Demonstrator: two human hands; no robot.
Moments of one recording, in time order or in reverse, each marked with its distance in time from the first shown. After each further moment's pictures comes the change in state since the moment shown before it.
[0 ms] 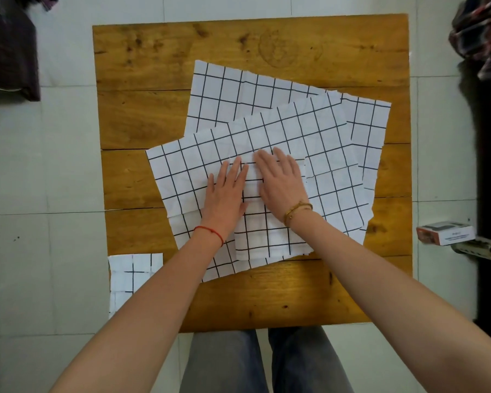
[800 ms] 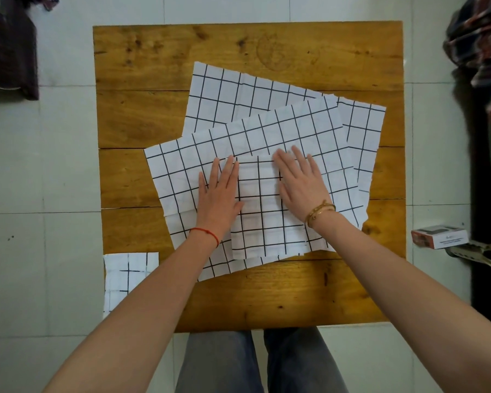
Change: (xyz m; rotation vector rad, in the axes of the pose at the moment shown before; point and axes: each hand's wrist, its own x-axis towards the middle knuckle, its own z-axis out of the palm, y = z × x) left_hand -0.003 -0.003 0.005 0.014 0.030 -0.035; right_hand -0.019 0.043 -0.015 -0.060 -0.062 -0.023
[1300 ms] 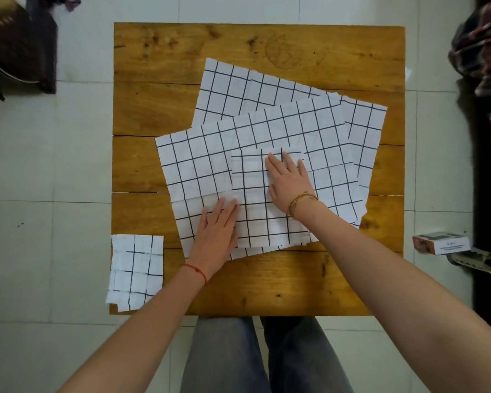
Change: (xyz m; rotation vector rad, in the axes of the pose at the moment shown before) left_hand -0.096 -0.005 0.040 -0.016 -0.027 0.111; right_hand 0.001 -0.030 0.003 0.002 -0.270 0.027
